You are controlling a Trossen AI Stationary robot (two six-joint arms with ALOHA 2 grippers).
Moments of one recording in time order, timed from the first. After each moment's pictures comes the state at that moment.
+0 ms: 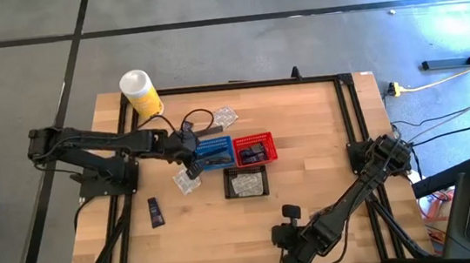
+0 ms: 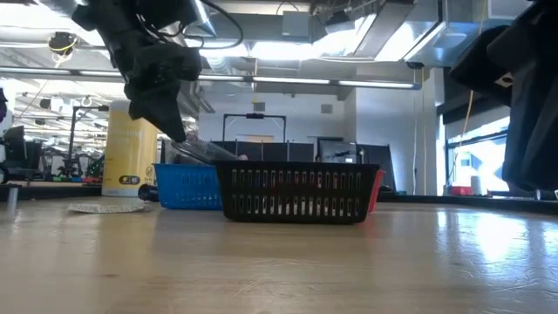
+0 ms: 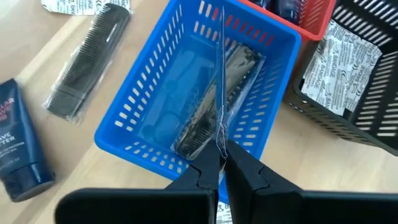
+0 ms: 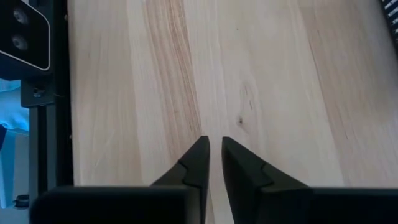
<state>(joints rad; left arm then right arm) 0.06 1.22 0.74 -0.51 -0.12 -0.51 0.78 2.00 1.37 -0.57 0.39 0.85</state>
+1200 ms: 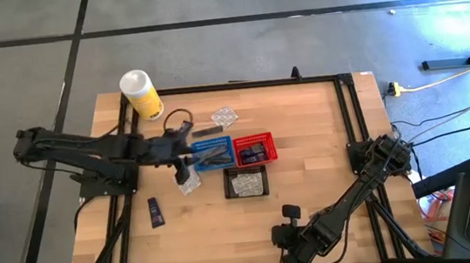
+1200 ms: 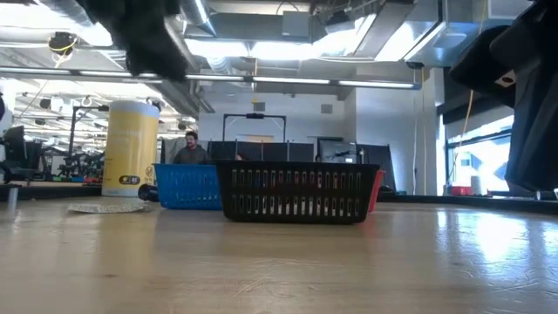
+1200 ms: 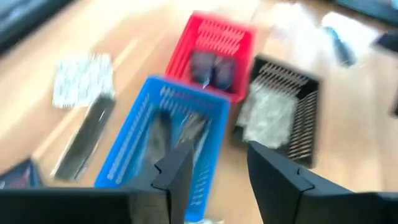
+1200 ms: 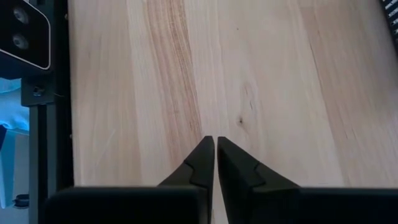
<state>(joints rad) -0.10 0.96 0.74 -0.46 -0.27 -0.44 0.78 2.00 1.37 -0.57 0.39 0.85</state>
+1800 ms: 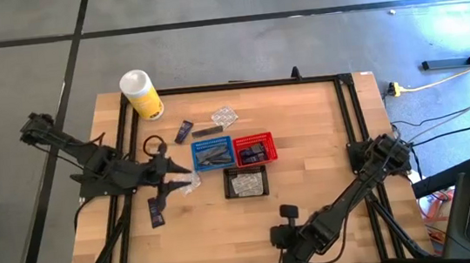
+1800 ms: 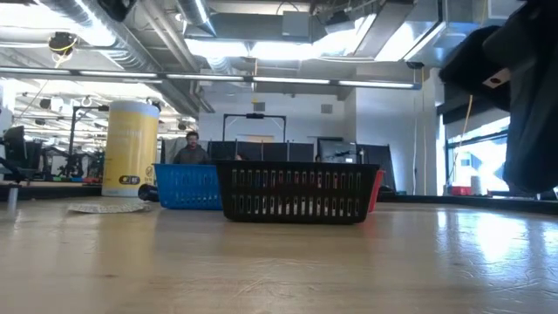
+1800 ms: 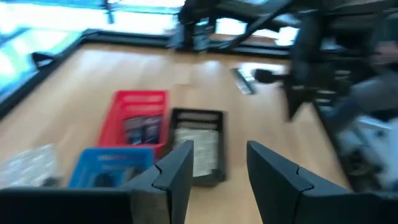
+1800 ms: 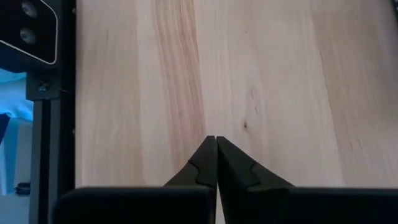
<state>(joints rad) -0.51 0.82 0.74 -0.35 -0.49 -0.32 0.76 2.00 1.37 -0.55 0.35 0.78</state>
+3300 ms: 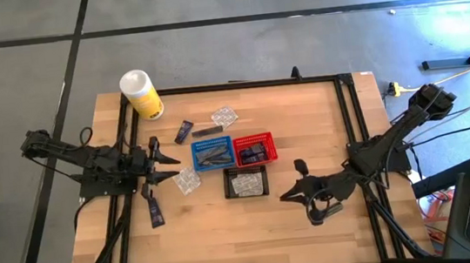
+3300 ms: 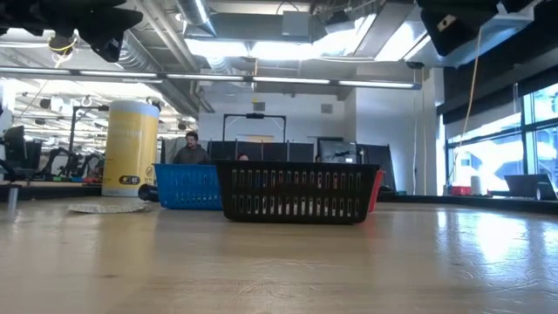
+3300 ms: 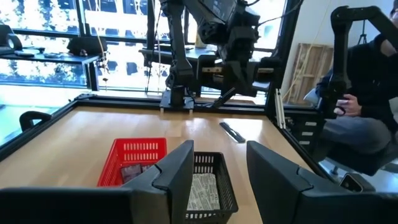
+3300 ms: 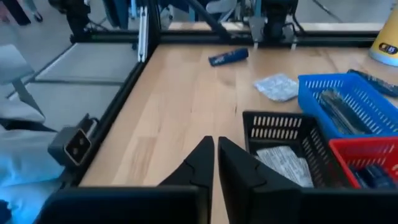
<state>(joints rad) -0.34 0.33 0.26 0.04 -0.29 -0.12 0.64 1.26 0.65 0.19 0.46 0.26</state>
